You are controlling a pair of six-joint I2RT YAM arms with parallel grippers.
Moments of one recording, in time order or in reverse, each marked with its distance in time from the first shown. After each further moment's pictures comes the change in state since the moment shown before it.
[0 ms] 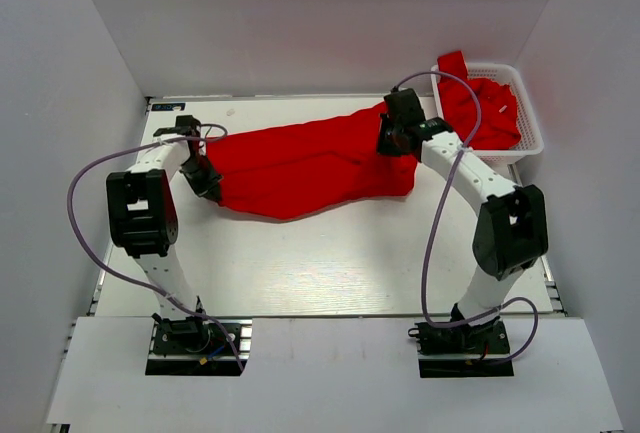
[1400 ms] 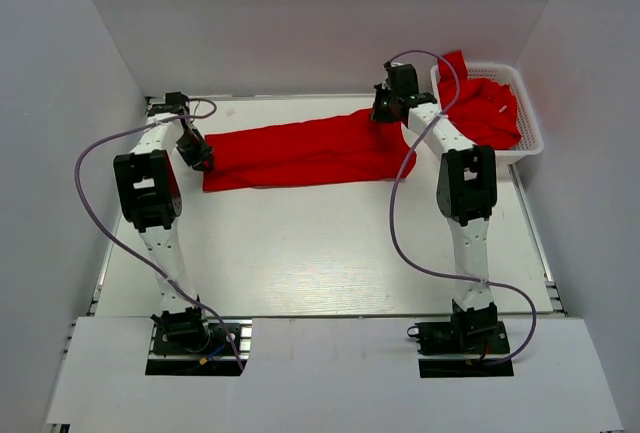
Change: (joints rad) left arm 0.071 0.296 0.402 0.005 -0.004 0.041; right arm -0.158 0.570 0.573 0.109 -0.215 -0.141
